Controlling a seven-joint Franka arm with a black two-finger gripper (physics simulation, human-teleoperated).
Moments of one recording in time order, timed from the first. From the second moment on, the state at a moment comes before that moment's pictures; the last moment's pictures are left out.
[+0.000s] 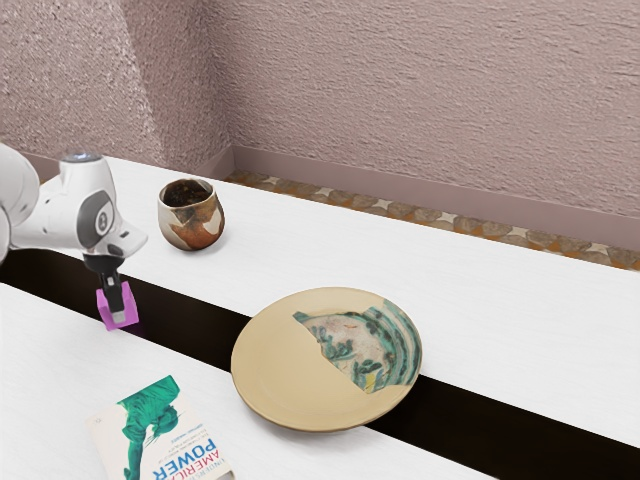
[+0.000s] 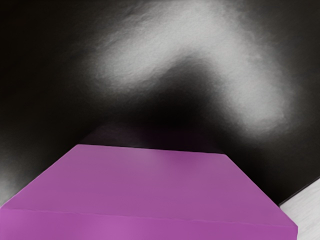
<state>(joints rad) 0.13 0.45 0.33 -1.94 -0.06 2.29 1.11</state>
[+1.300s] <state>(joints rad) -0.33 0.16 0.22 -2.04 -0.08 2.22 1.11</state>
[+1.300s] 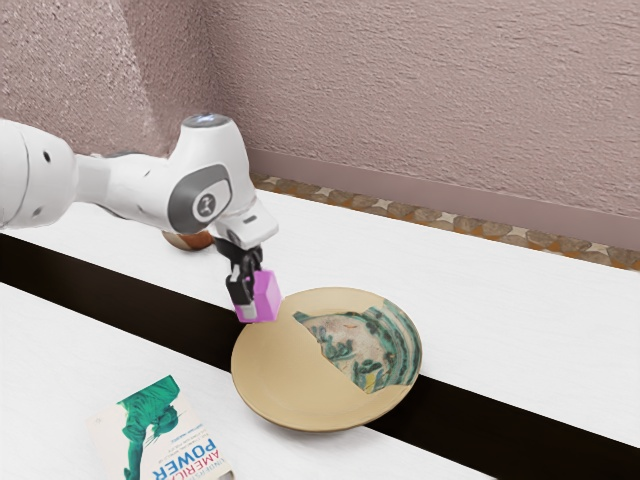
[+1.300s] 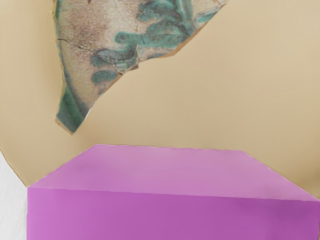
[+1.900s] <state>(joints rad) -0.41 0.40 0.11 -1.86 -0.09 2.21 1.09</state>
